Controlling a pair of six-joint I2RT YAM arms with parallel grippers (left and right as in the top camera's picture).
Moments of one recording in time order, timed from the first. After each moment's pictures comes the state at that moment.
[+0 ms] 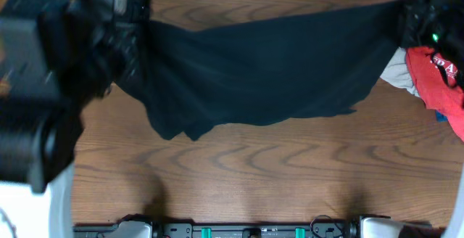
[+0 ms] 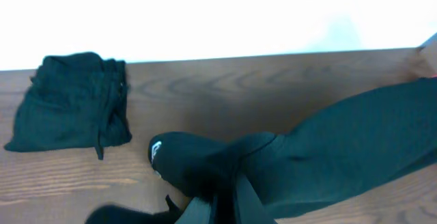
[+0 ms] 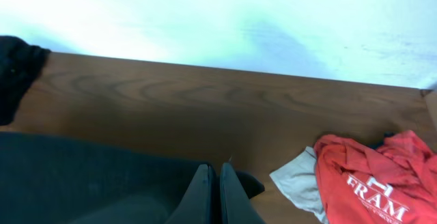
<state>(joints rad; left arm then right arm) -0.13 1.31 2.05 -1.29 0.17 -0.09 -0.03 1.45 2.06 -1.19 -0.10 -0.04</state>
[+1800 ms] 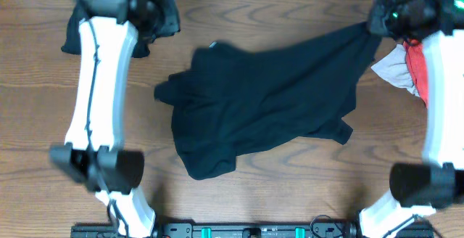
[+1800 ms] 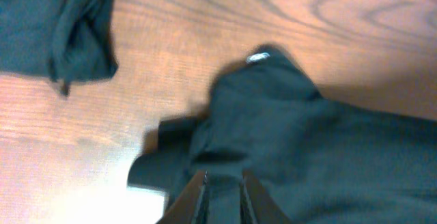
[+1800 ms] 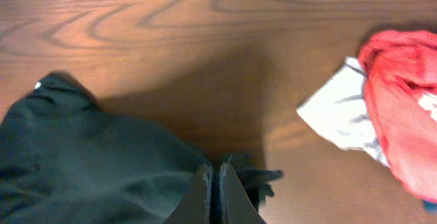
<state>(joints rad) -0.12 1.97 2.17 -1.28 0.08 -0.25 -0.03 1.86 2.08 -1.23 -0.04 0.16</state>
